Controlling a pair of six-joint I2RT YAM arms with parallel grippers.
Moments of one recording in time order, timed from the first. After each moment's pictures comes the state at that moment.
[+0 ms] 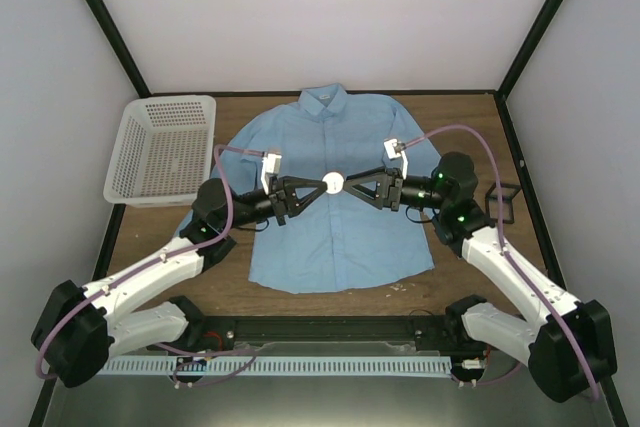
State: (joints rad) left arm -0.70 1.08 0.61 0.68 0.61 -0.81; right arm 0.40 1.02 0.68 0.37 -1.00 0.79
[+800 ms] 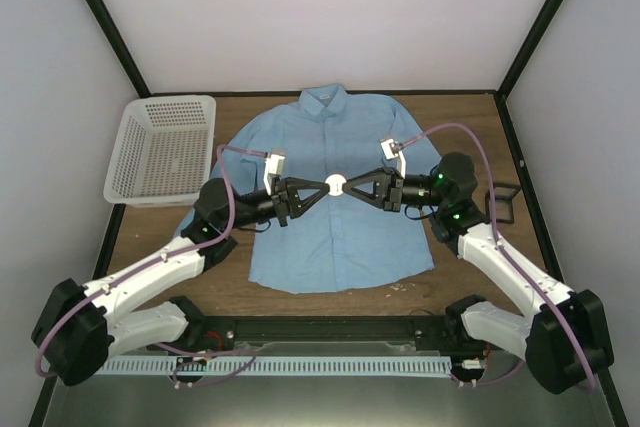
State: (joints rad) left arm -0.72 1.08 0.62 0.67 0.61 -0.81; right arm 0.40 1.07 0.67 0.54 -1.11 0.87
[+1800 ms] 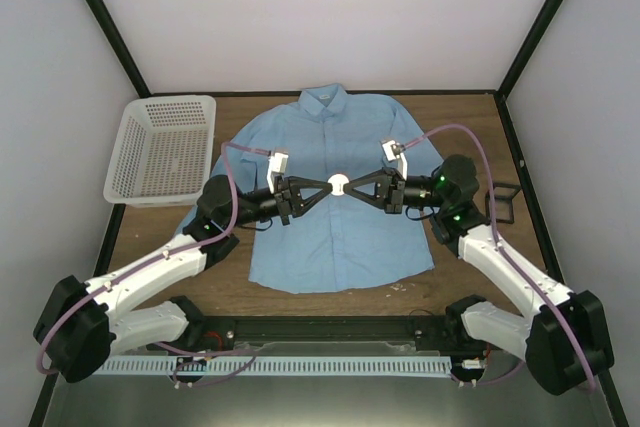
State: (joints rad) left arm -0.72 1.10 0.64 0.64 0.62 -0.81; right arm 0.40 1.07 0.65 0.58 -1.13 0.88
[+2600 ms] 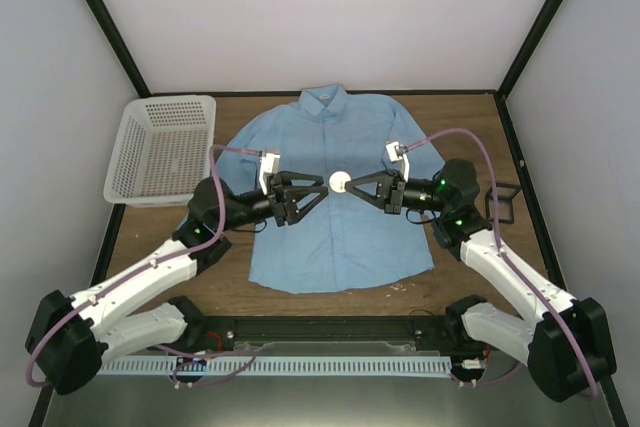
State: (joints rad) left arm -0.73 1.03 0.65 0.56 0.58 -0.77; right arm 0.40 1.03 0.62 0.55 -1.05 0.87
